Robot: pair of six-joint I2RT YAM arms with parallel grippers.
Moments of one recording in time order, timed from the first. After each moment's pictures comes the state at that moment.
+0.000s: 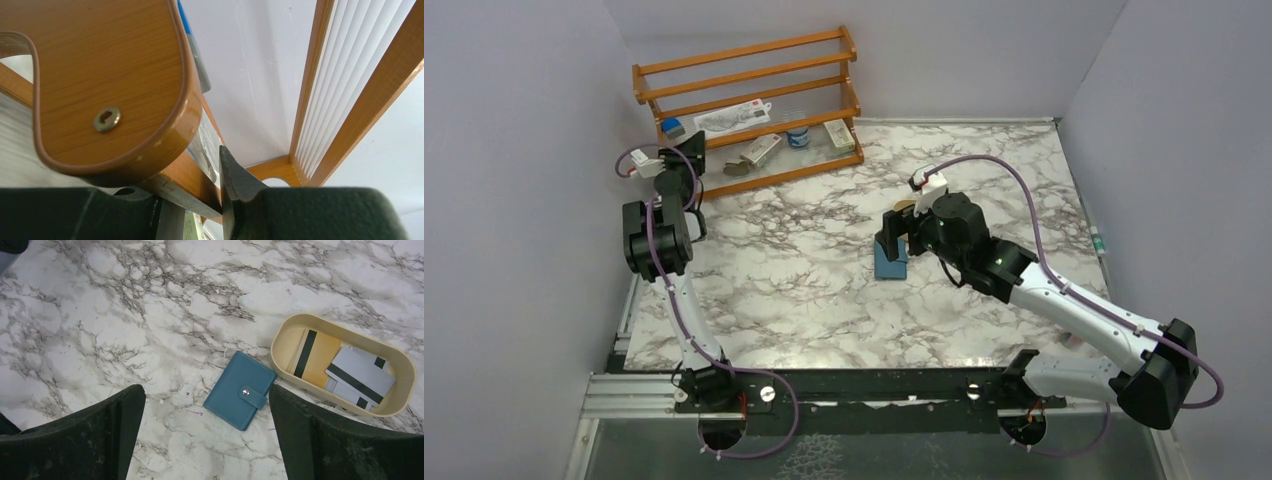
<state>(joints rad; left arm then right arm) 0.28 2.19 1.07 1.35 0.16 -1.34 0.80 1.15 0.95 -0.21 0.19 0.19</state>
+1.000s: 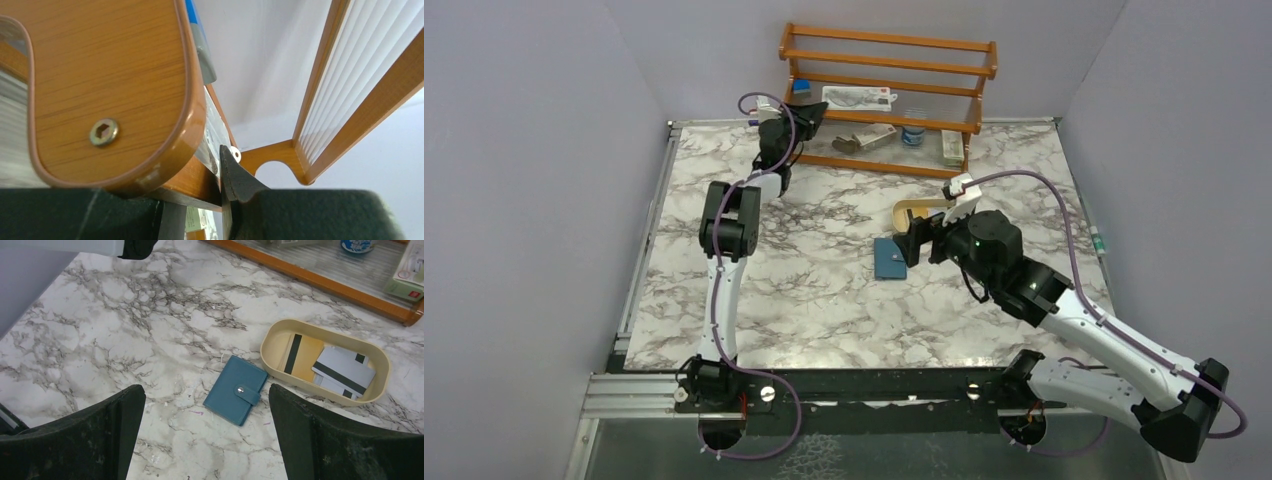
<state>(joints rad) -0.16 2.51 1.78 0.91 0.24 -1.33 0.80 0.94 0.85 -0.20 0.23 0.22</state>
